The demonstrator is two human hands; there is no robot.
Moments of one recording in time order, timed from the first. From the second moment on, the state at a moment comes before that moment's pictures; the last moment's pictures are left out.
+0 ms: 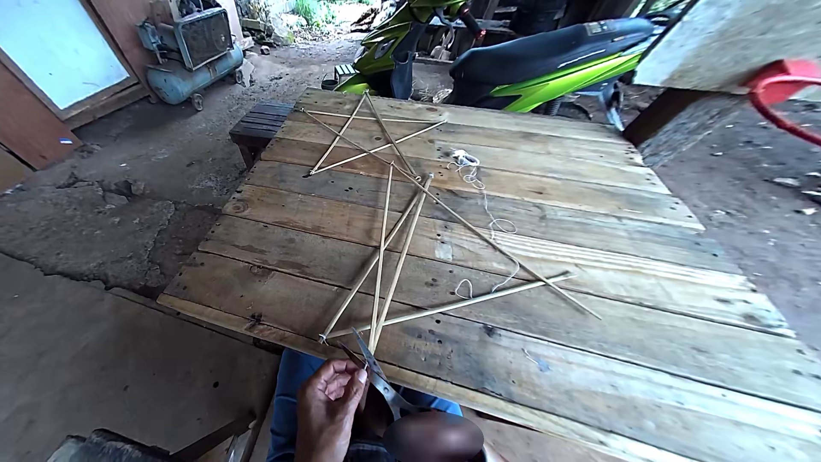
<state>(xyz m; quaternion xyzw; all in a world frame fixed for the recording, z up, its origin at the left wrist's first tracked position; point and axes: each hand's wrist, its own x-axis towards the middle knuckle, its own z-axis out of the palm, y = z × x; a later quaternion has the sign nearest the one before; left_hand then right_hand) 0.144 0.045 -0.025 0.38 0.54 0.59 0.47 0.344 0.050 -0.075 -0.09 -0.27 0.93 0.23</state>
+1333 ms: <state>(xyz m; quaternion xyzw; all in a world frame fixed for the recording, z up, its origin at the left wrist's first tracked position) 0.046 0.134 0.013 0.64 0.67 0.35 0.12 0.573 0.055 0.015 -0.84 -0.53 0.08 0.14</state>
